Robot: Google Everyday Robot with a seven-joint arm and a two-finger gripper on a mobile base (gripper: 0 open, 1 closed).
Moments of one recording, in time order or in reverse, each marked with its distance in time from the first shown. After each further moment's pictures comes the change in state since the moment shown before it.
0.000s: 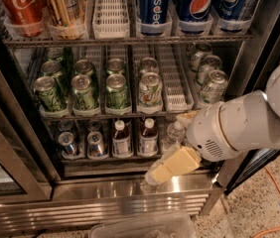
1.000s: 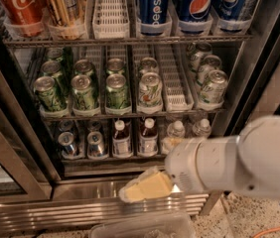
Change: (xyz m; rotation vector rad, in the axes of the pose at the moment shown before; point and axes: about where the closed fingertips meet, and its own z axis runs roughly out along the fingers) arm 0.012 0.032 0.050 0.040 -0.104 0.146
